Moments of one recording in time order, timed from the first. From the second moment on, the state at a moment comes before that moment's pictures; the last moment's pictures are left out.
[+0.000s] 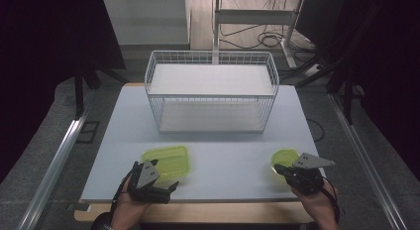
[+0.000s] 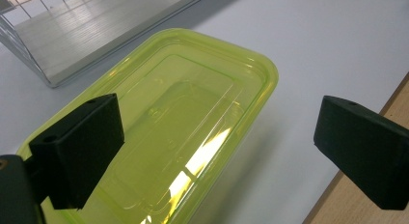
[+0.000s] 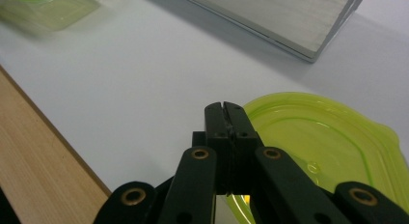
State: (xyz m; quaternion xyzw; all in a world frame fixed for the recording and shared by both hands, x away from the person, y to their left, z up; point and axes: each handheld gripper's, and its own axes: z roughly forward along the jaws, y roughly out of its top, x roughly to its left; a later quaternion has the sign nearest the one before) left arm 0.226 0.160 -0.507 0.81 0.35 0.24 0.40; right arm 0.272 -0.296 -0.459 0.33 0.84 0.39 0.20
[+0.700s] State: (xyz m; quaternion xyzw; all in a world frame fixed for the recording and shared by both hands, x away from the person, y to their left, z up) left arm 0.226 0.158 -0.508 0.81 0.35 0.24 0.40; right arm 0.283 -0.291 -0.472 0.33 0.85 0.38 0.15
